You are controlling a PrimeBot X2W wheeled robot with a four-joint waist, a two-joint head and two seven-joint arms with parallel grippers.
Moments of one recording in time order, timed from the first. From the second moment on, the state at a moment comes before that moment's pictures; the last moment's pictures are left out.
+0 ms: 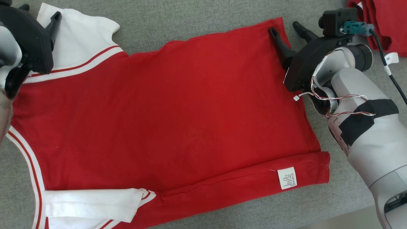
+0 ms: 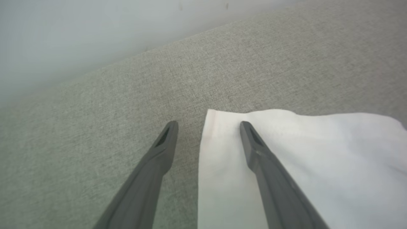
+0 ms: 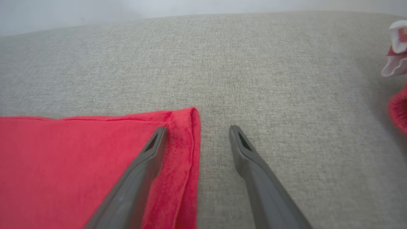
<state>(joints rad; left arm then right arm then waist) -1.30 0.49 -0.72 0.93 -0.69 -0.13 0.20 -1.13 -0.24 0.61 0.94 0.70 0.13 0.03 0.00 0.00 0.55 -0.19</state>
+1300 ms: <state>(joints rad) -1.00 0.51 -0.80 0.58 -0.86 -0.07 -0.24 -0.99 -0.39 0.80 0.93 0.80 0.13 -0.26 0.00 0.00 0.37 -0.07</state>
